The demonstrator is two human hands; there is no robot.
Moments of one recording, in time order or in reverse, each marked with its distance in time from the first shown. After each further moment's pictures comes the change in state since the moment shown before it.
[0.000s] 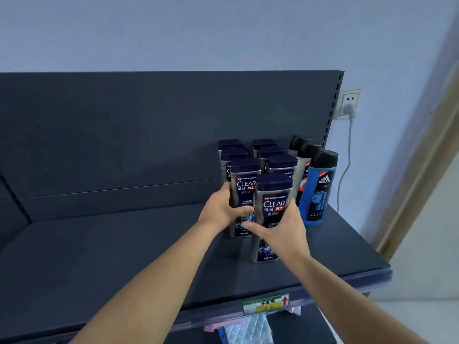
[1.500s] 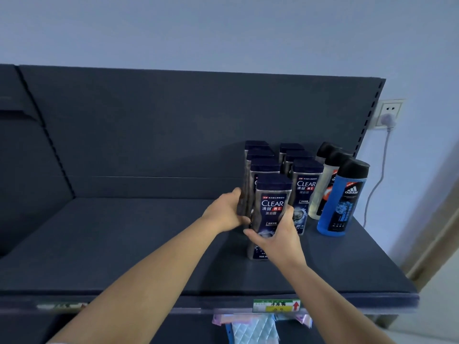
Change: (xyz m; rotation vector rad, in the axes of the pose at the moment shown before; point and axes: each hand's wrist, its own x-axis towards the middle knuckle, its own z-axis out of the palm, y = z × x) left_hand -0.024 -0.007 -0.029 0.252 -0.086 -0.105; right_hand -0.005 0.009 0.037 0.034 -0.174 -0.079
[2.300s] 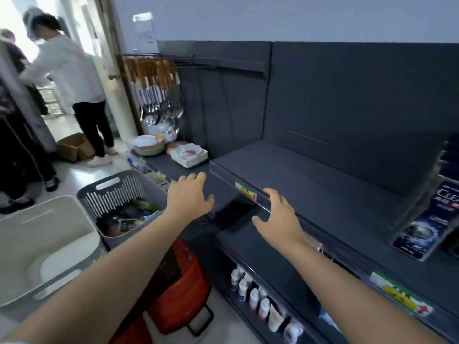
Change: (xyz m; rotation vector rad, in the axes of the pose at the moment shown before) left_hand -0.390 -0.091 -0.084 0.753 0.553 -0.854; right_hand -0.176 -0.130 0.097 -0.119 -0.813 -0.512
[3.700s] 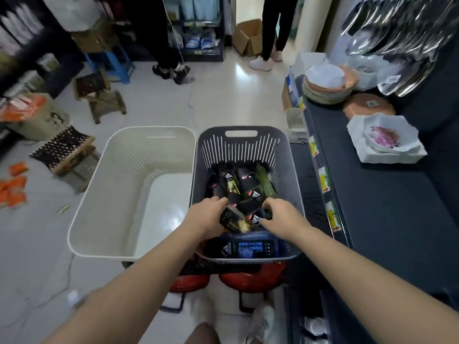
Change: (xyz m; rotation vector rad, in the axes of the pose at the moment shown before) left_hand 0.017 -0.314 0.207 -0.152 -0.625 -0.746; right_hand 0.296 -0.151 0.404 -0.310 -1.042 -0.566
